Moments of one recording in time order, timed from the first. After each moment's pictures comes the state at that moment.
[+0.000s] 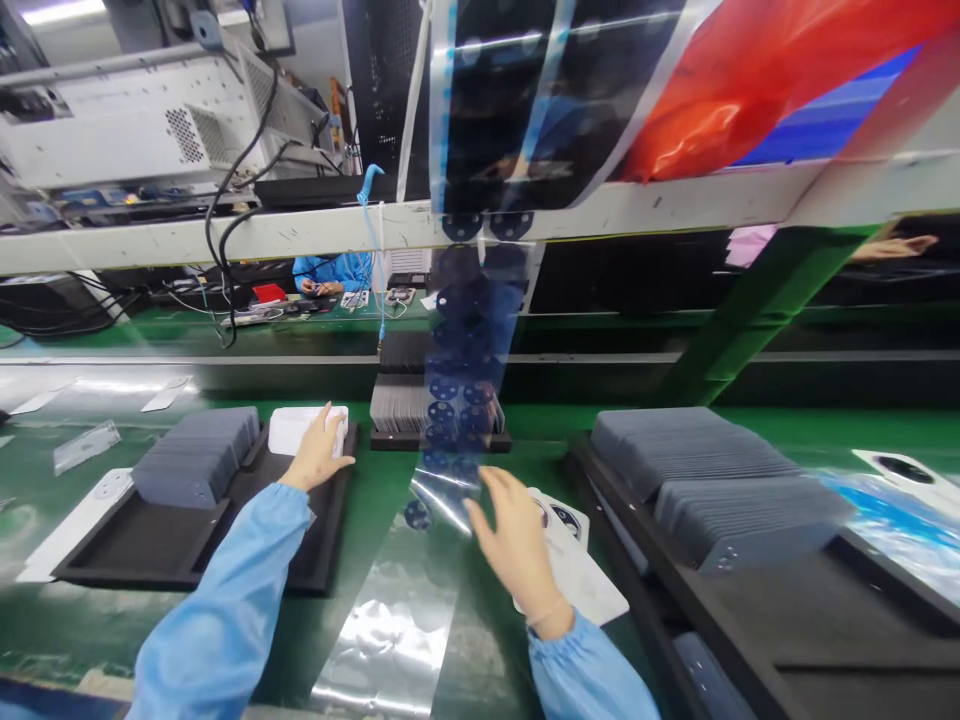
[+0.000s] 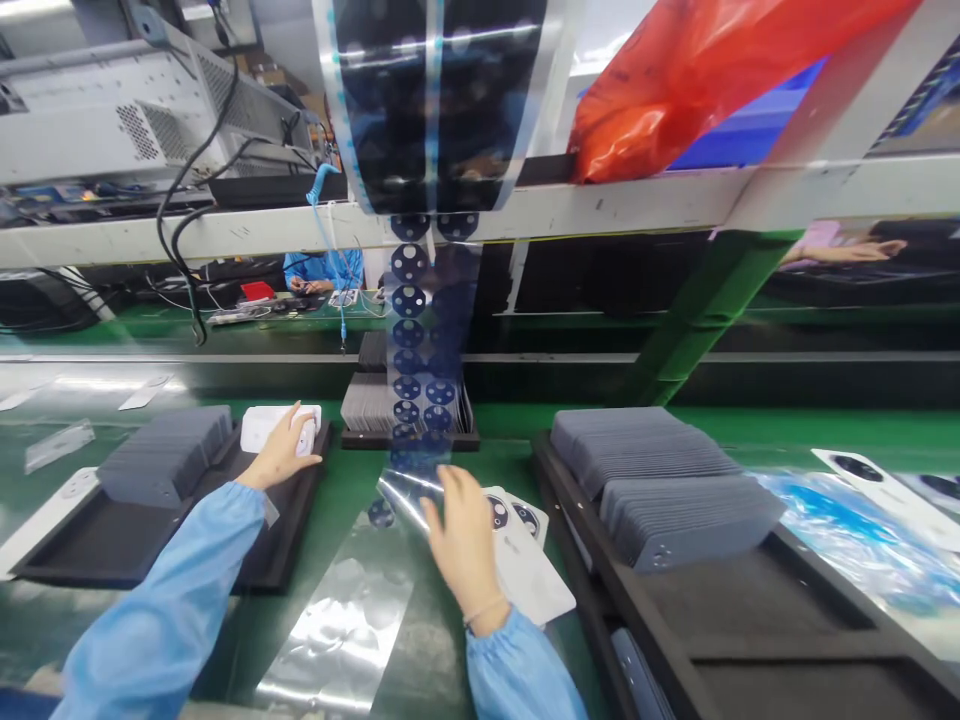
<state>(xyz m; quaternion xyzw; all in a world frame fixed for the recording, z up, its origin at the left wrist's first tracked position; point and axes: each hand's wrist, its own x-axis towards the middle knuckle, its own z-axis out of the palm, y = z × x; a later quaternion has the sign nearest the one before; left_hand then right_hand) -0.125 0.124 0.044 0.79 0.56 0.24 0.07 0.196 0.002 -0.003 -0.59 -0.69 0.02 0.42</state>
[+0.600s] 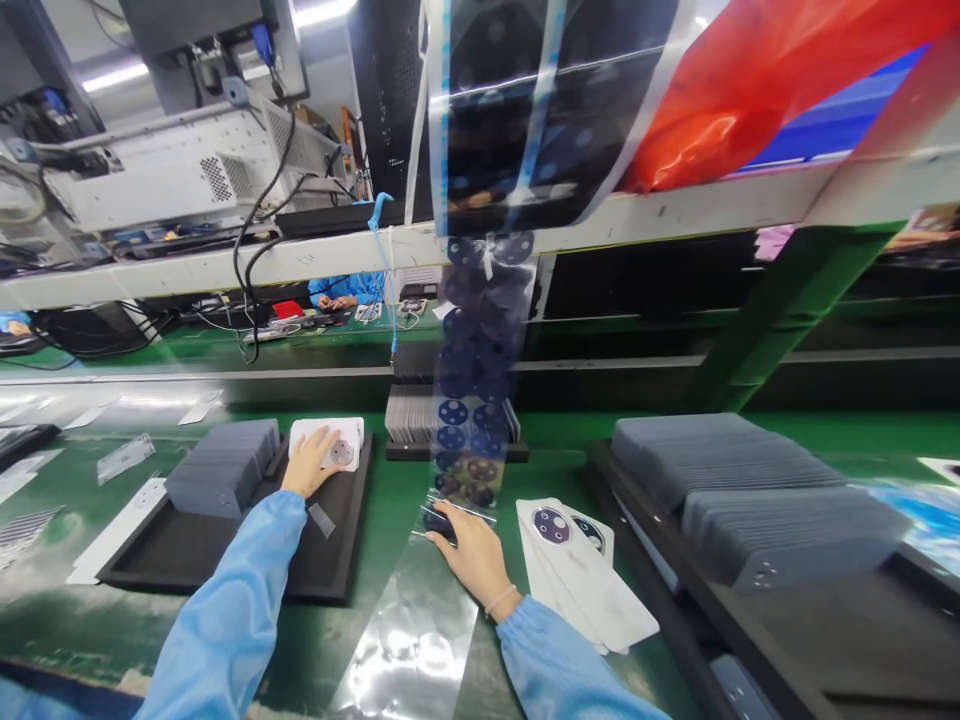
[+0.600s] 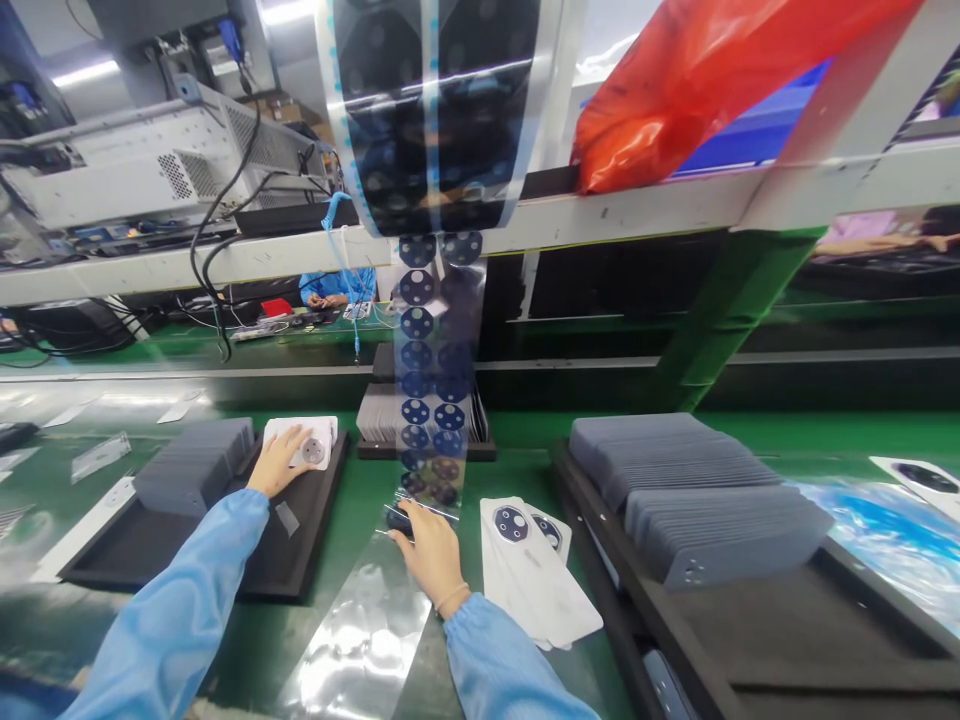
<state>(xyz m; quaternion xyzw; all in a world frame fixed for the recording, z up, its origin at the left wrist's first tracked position) -0.195 0.143 0.009 0.79 0.60 0.09 -0.09 0.134 0.014 -0.036 -0.58 -0.74 0.16 0.30</state>
